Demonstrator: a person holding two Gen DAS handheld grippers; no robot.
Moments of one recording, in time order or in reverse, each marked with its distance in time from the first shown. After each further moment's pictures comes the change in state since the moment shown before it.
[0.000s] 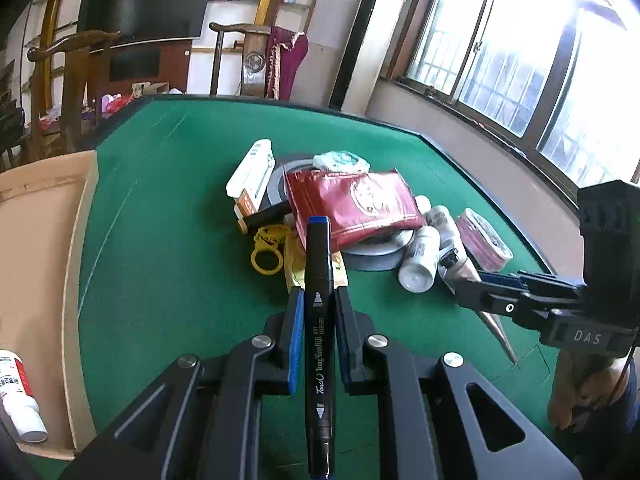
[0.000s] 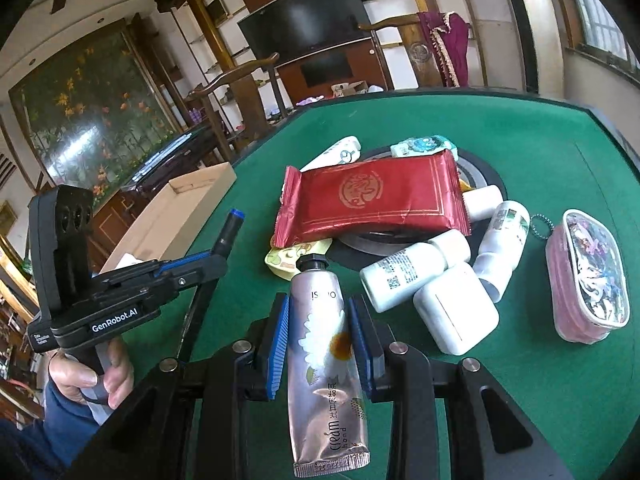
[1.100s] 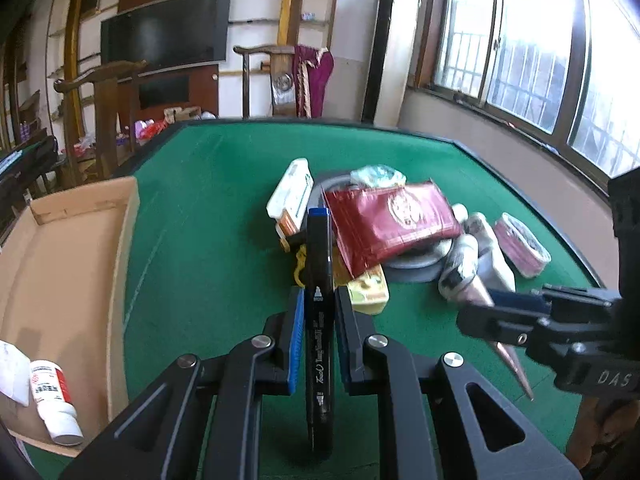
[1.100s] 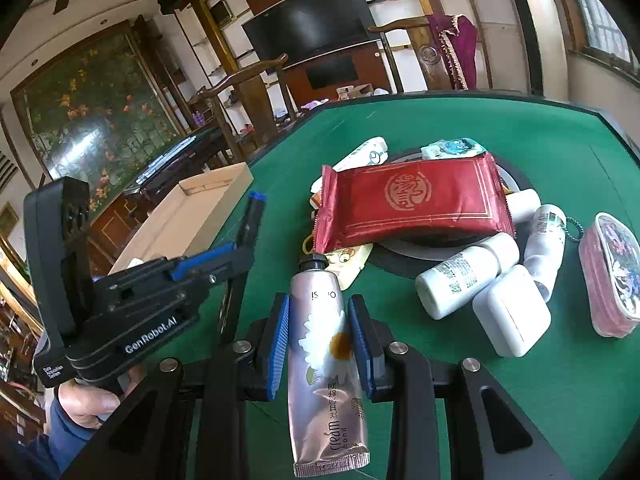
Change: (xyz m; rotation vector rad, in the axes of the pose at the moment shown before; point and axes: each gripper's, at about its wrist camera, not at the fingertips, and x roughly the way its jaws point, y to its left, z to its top) left arm -0.004 -0.001 0.001 0.048 -0.040 0.150; right arm 0.015 0.032 0.000 0.006 -0.014 0.009
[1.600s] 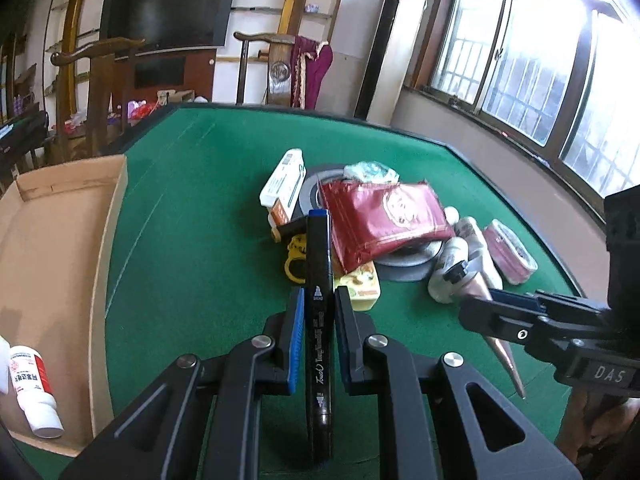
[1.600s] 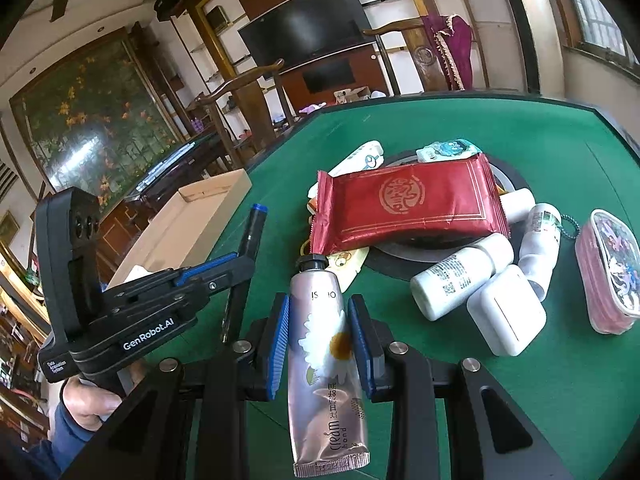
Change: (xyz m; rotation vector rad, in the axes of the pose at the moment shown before) left arm 0.000 0.009 -0.001 -0.063 0.003 -0.064; right arm -0.004 -0.005 0.001 0.022 -0.017 0.009
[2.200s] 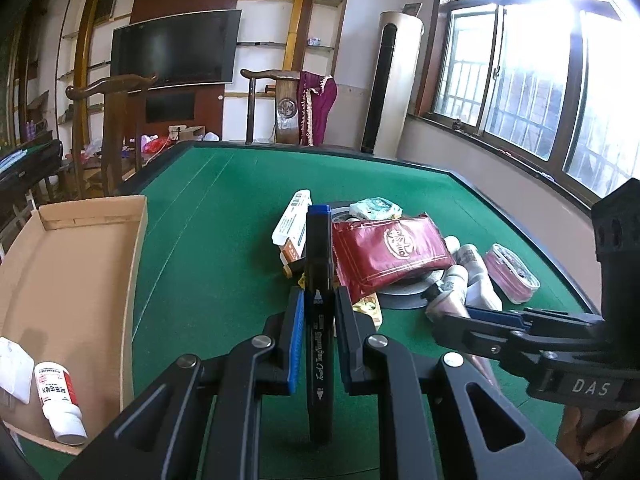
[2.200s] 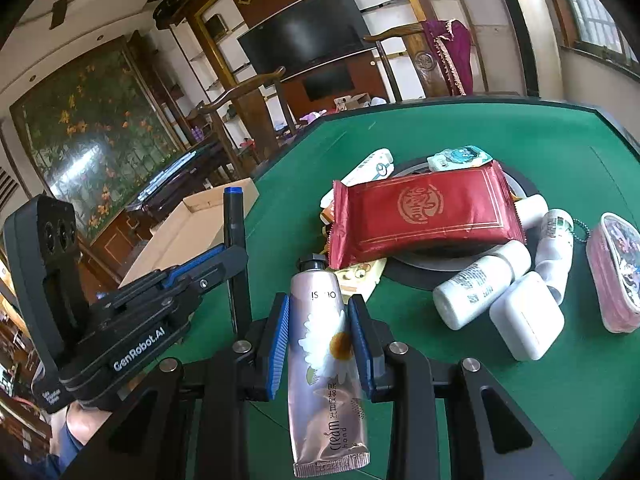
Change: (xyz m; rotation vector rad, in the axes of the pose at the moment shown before) left arm -0.022 -0.006 0.005 0.030 -0.121 0.054; right arm 0.006 0.016 0.006 0.019 -0.030 0.002
